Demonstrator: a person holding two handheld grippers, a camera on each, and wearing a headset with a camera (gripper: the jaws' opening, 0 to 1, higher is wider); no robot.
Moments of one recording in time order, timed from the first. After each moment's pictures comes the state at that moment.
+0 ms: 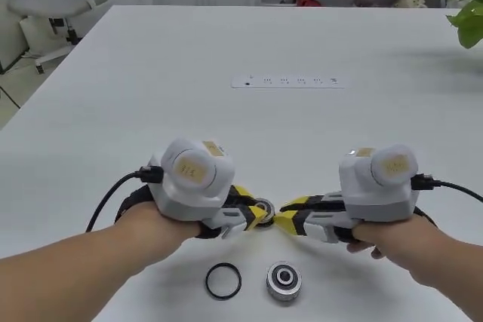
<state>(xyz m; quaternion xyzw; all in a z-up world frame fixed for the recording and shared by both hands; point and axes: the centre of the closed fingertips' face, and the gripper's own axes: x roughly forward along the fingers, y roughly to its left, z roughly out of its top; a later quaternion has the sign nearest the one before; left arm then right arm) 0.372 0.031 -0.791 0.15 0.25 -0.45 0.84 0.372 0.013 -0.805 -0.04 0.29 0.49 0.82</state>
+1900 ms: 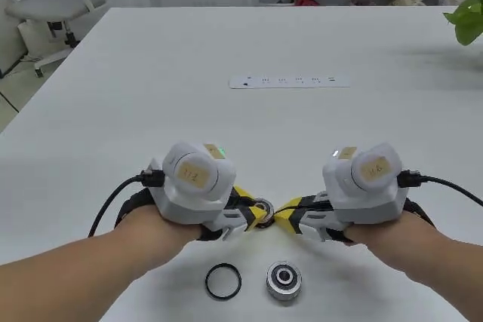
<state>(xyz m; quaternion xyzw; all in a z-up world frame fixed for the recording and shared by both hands) 0.372 0.030 -0.791 0.16 0.25 -0.44 0.85 0.369 0.017 -0.806 -0.13 0.28 0.48 0.82</state>
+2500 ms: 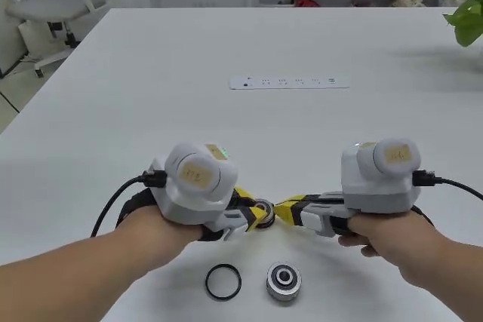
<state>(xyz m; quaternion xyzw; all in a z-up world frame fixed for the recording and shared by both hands) 0.372 0.030 -0.792 0.17 0.26 -0.43 0.85 0.375 0.017 -0.793 0.03 0.30 0.45 0.84</state>
